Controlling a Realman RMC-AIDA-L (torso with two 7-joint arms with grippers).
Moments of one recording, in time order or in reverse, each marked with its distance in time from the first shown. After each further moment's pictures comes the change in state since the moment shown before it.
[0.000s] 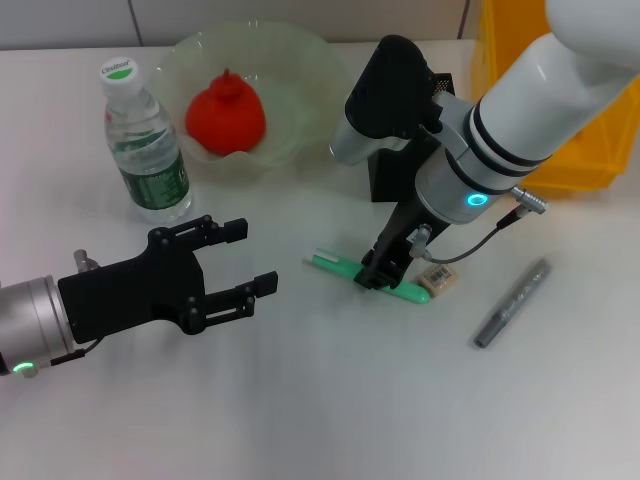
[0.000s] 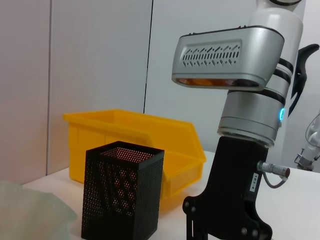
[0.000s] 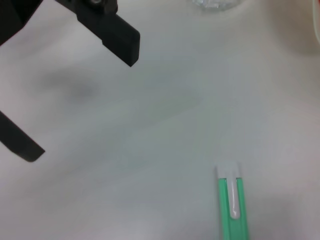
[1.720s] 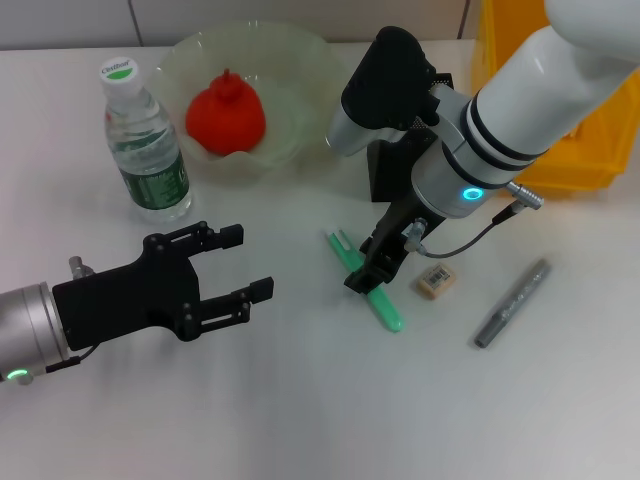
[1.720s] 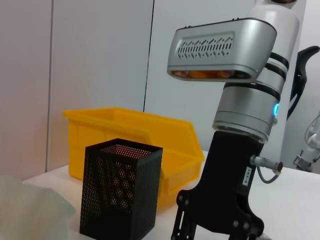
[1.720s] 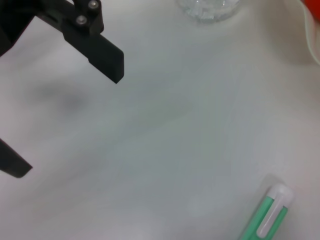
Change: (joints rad) left arm 0.013 0.003 0.000 0.000 0.001 0.011 -0.005; right arm 0.009 0.002 0.011 0.000 0.000 0.002 0.012
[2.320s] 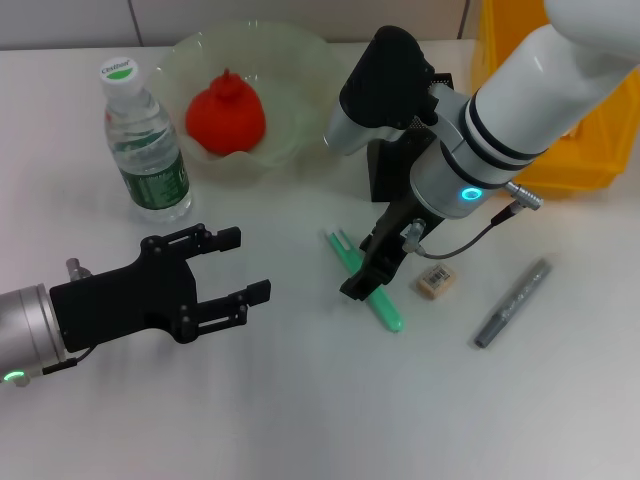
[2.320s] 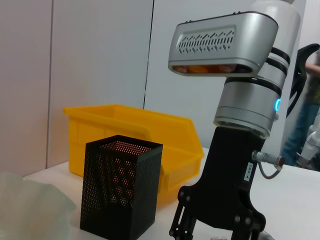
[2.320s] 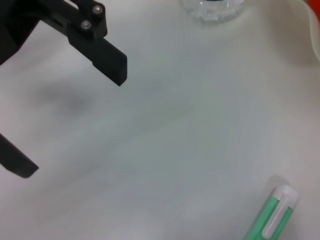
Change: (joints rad) left arm 0.002 0.004 0.001 0.000 0.004 0.000 -0.004; right arm 0.002 0.000 0.003 -0.003 0.006 -0.010 0.006
